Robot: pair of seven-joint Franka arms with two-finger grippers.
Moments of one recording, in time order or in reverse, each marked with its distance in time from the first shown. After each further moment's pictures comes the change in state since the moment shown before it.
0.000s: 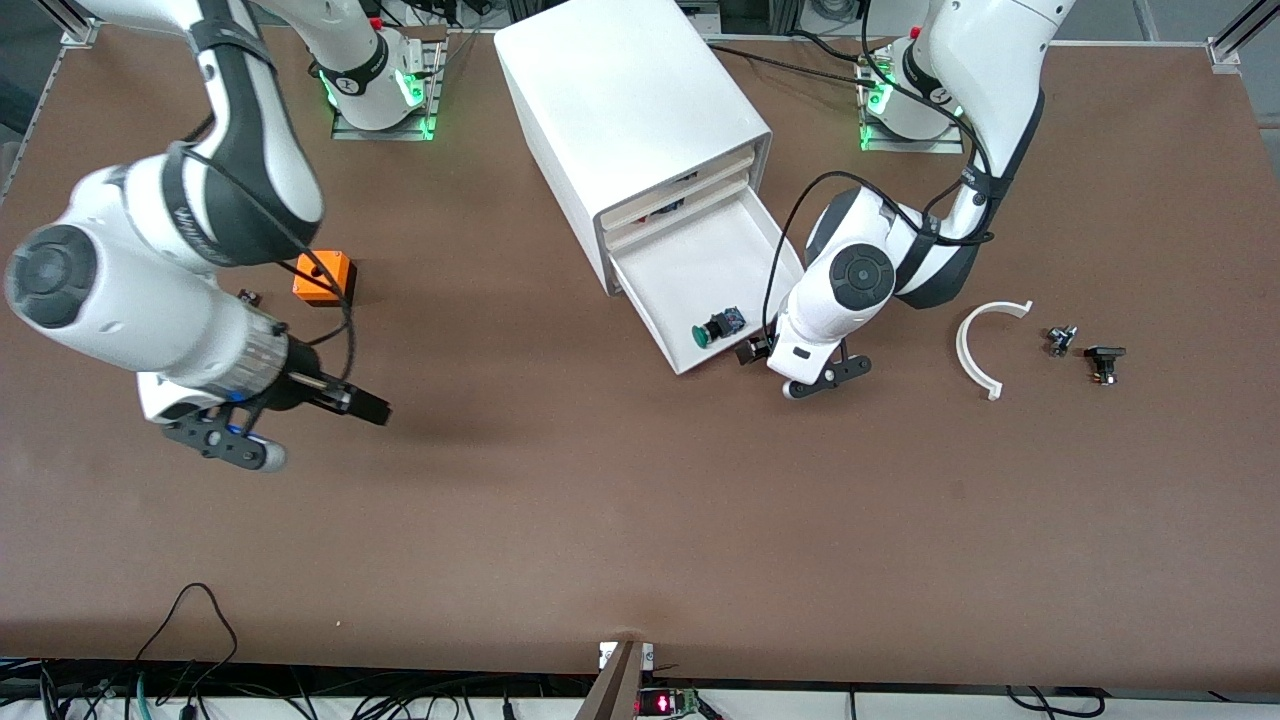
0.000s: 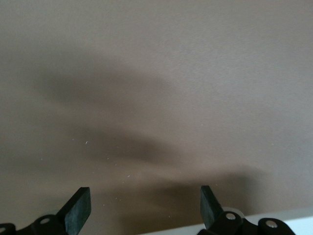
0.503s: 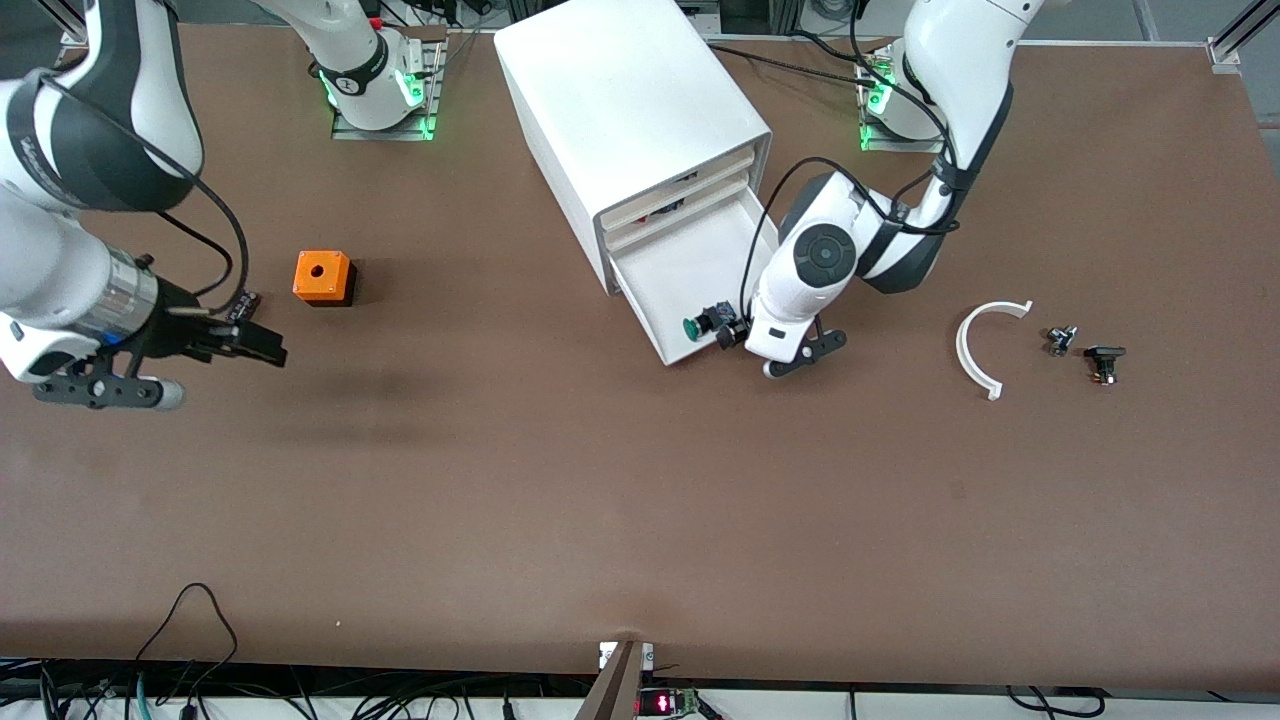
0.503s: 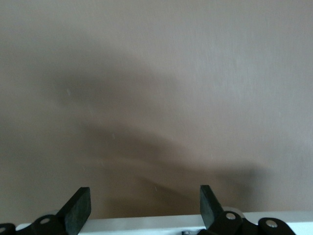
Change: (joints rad) left arm -0.067 -0.005 -0.032 -0.042 0.000 0.016 -0.169; right arm -0.016 -0.195 -0.084 -0.164 -0.100 -0.094 -0.262
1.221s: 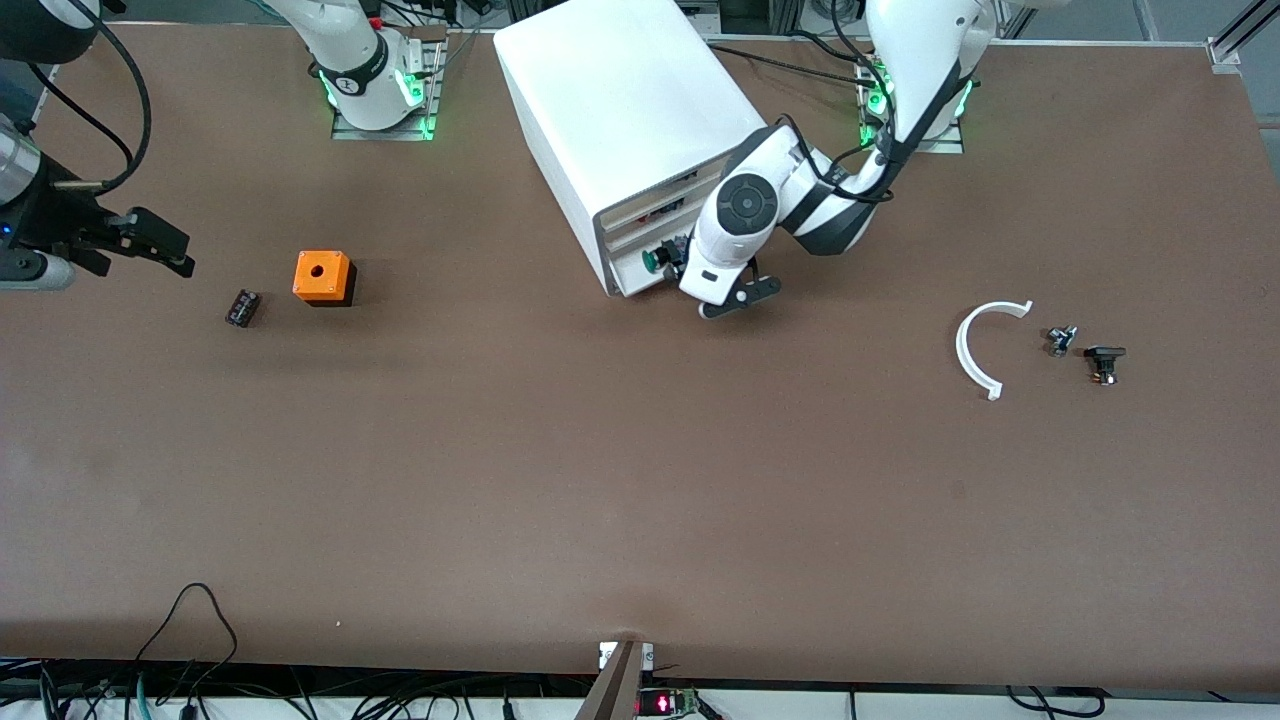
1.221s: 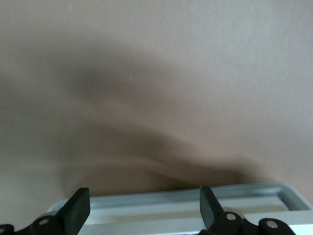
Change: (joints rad) left arm 0.000 -0.010 -0.180 -0.026 0.000 -0.080 -0.096; right arm -0.311 -0.283 0.253 -0.214 -0.103 -0.016 -0.097
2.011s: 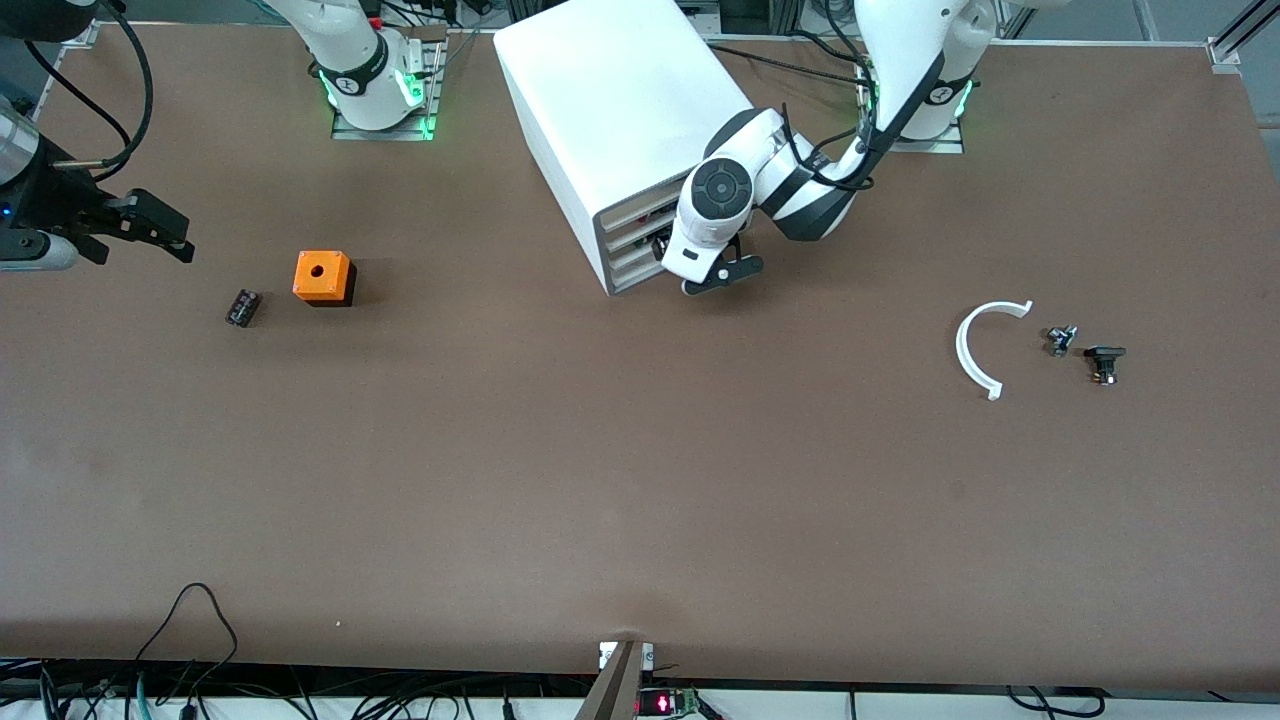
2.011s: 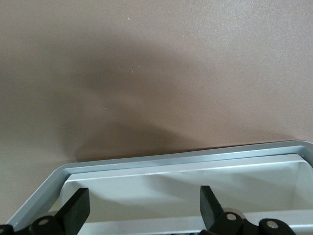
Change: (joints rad) left arm -0.001 0.000 -0.048 -0.003 -0.012 -0.059 -0.015; right arm -0.001 -0.018 0.009 0.001 0.000 -0.007 -0.026
